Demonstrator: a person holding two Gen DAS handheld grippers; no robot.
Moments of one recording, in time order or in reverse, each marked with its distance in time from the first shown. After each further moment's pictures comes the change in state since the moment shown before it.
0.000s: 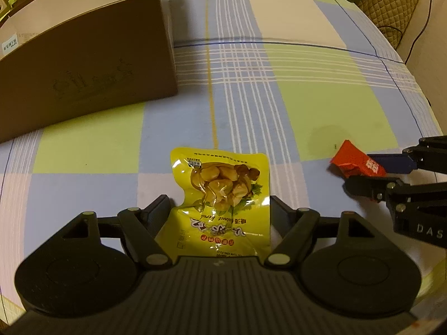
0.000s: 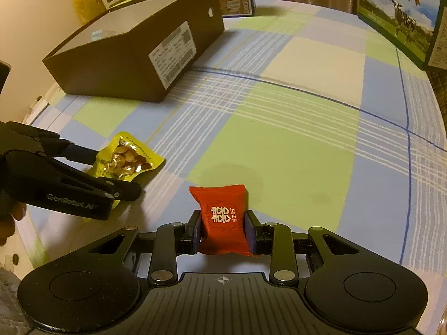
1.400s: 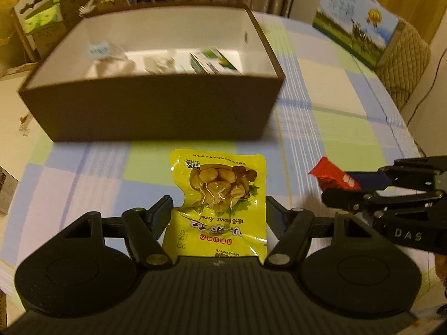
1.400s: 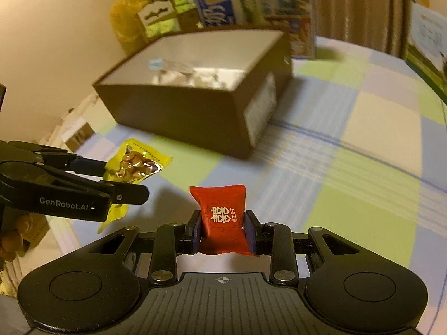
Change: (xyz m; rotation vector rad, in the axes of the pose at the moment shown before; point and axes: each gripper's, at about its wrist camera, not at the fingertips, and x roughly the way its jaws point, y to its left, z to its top) left arm -0.088 0.103 -0.010 -0.150 -0.175 -0.010; right arm -0.010 0.093 0.058 -0.065 -0.099 0.115
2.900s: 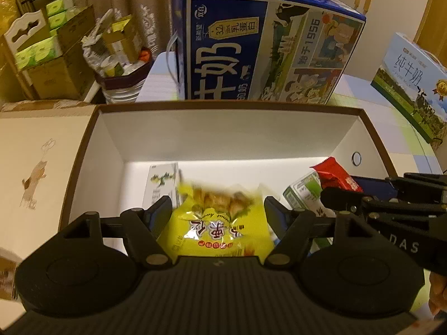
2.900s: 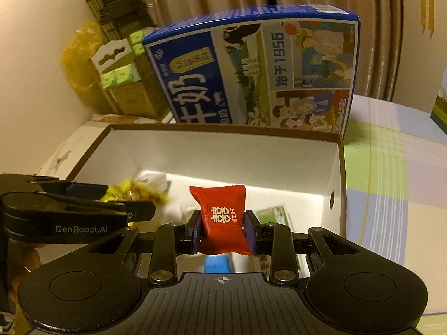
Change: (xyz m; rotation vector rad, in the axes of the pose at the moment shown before) left arm 0.110 0.135 0.217 0.036 -0.058 0.007; right arm 0.149 -0.003 0.220 0.145 -0.114 -0.131
